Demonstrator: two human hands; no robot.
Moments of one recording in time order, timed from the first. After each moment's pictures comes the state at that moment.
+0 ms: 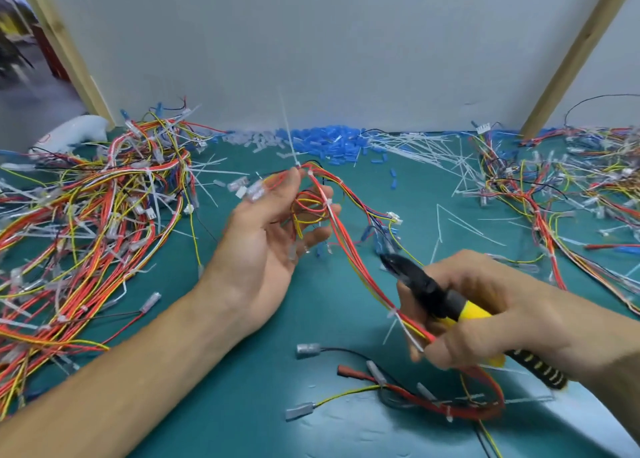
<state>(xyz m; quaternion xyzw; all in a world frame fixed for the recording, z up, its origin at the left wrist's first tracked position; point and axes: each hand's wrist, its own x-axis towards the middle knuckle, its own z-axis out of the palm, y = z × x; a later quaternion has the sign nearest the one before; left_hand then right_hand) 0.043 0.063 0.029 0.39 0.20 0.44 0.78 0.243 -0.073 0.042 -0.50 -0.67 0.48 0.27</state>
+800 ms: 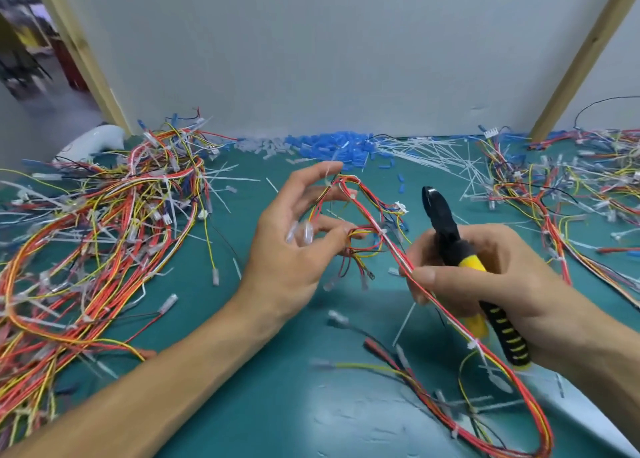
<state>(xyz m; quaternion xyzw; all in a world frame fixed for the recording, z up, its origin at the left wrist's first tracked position) 0.050 0.052 0.022 0.63 0.21 0.48 0.57 0.238 -0.074 0.046 -0.52 -0.55 0.45 0.48</state>
